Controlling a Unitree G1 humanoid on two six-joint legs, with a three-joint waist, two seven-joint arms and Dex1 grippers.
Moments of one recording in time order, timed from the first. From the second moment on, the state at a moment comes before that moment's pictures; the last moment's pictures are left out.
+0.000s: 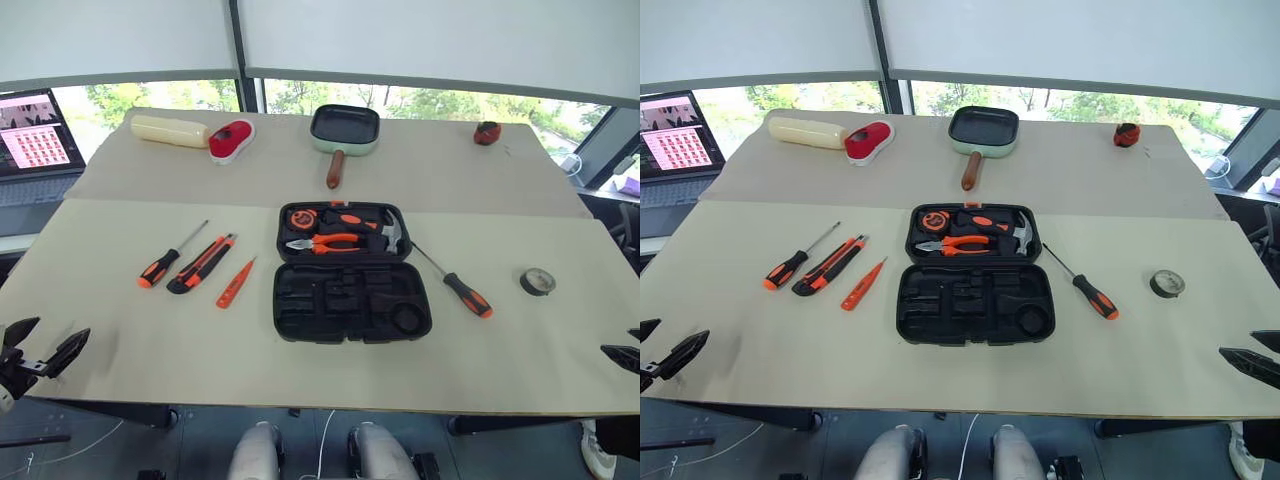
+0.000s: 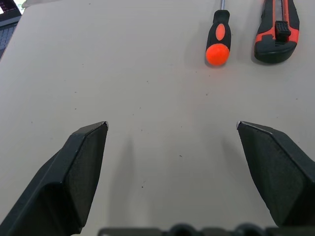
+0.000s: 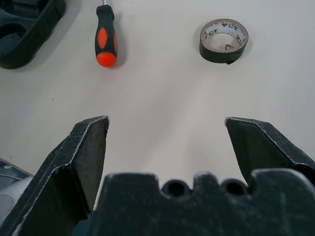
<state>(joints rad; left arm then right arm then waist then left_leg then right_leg) 0.37 0.75 0.79 -0.03 -0.47 0.31 -0.82 0.27 -1.09 -0.73 0.38 0.53 0.39 1.33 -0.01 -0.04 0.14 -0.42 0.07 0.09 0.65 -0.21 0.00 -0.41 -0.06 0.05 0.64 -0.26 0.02</state>
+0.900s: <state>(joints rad) -0.51 0.92 0.13 0.50 -0.24 0.49 -0.86 -0.18 -1.02 -0.39 -0.51 0.84 0.67 1.00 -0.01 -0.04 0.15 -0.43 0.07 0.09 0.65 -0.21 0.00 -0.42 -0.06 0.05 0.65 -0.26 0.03</state>
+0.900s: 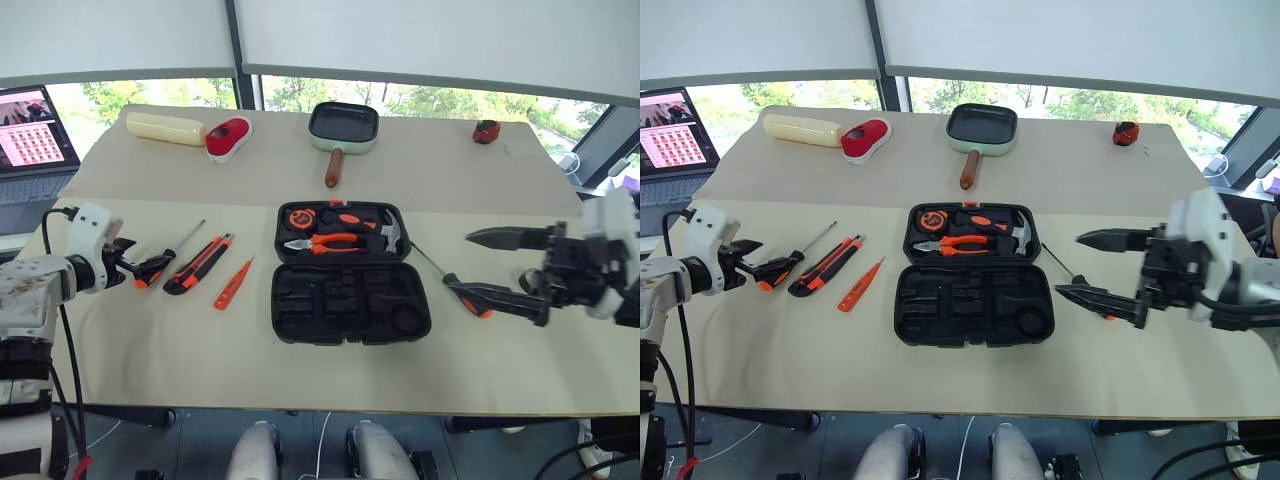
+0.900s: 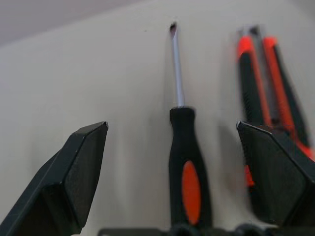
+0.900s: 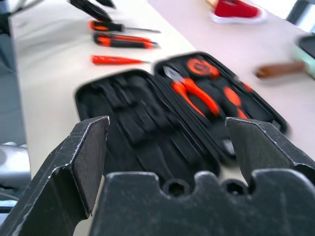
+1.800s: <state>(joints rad) -0.79 0.82 0.03 0.53 -0.24 0.19 -1.20 -0.06 -1.00 -0.41 -0.61 0.88 0.71 0.90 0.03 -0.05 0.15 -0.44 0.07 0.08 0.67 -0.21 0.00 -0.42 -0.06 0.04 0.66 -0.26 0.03</state>
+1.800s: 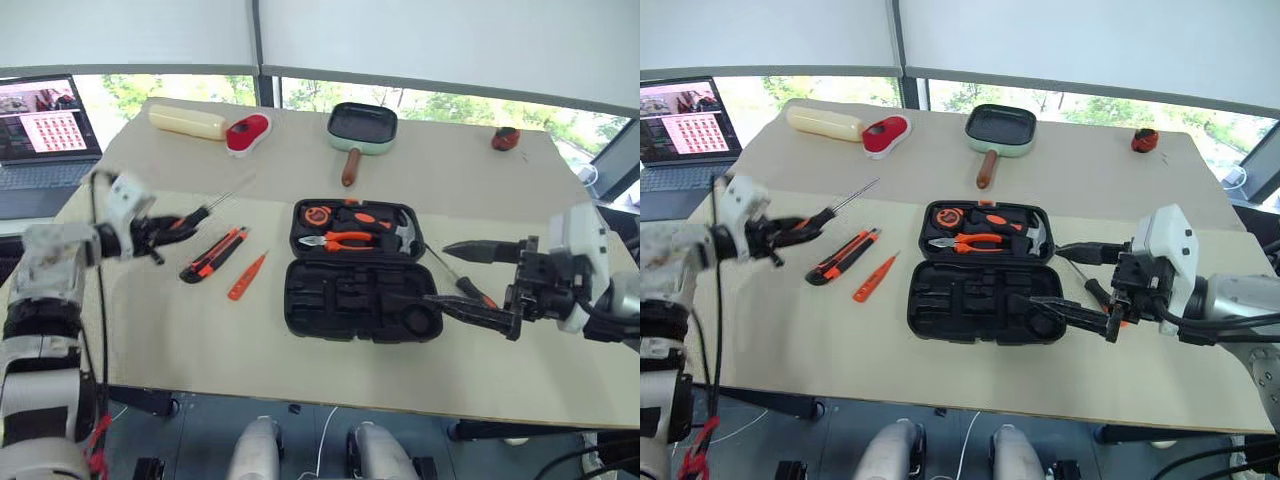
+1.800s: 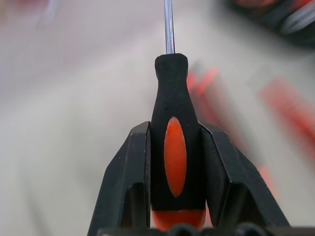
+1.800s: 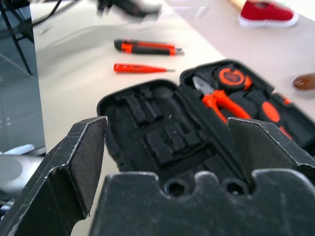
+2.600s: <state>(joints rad) -0.93 0.45 -0.39 0.57 0.12 0.03 -1.23 0.18 -0.89 -0.52 -0.70 0.80 0.71 0.76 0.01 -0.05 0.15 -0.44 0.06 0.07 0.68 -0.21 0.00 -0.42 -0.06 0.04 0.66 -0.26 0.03</state>
